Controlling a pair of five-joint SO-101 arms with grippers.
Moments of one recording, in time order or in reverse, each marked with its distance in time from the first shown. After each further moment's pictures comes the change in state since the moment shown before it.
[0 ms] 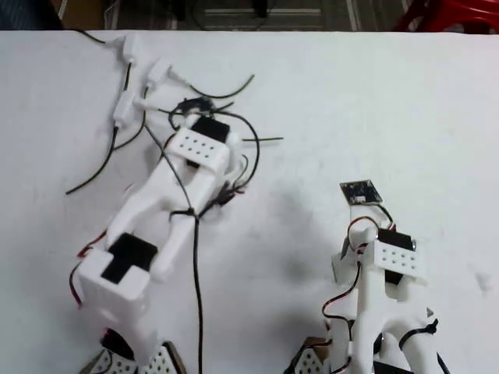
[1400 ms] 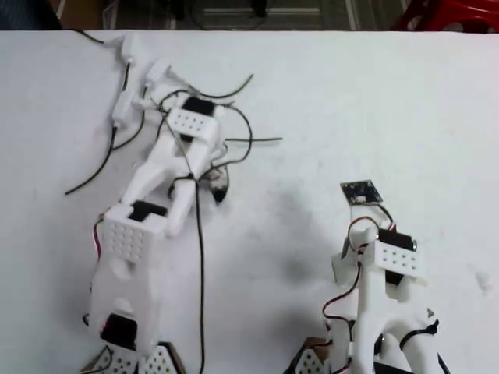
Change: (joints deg) left arm -7.0 18.4 -24.1 13.5 -20.6; right arm 0.0 0.0 0.0 0.0 0.0
